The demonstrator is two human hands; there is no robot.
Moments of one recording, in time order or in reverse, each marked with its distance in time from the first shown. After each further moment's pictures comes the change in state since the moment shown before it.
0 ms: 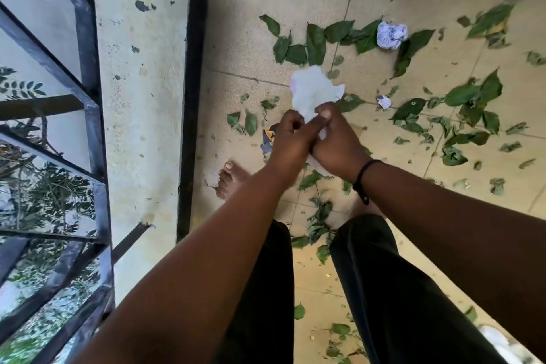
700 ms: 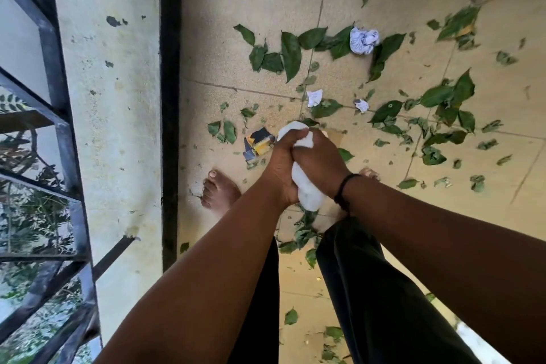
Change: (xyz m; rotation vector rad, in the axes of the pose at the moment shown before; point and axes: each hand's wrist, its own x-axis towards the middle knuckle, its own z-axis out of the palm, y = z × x) left_hand 0.003 -0.017 0.035 -0.440 -0.072 -0.525; right_hand -0.006 0.009 -0.002 0.104 -0.006 0.334
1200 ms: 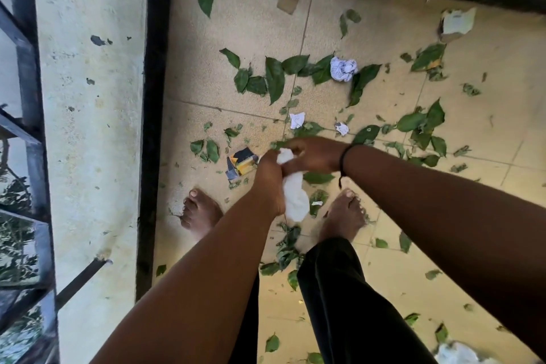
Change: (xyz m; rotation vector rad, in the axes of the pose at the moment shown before) left_hand 0.026 0.009 0.020 -0.001 0.195 0.148; right_hand 0.055 -0.017 -0.070 -0.611 -0.601 -0.132
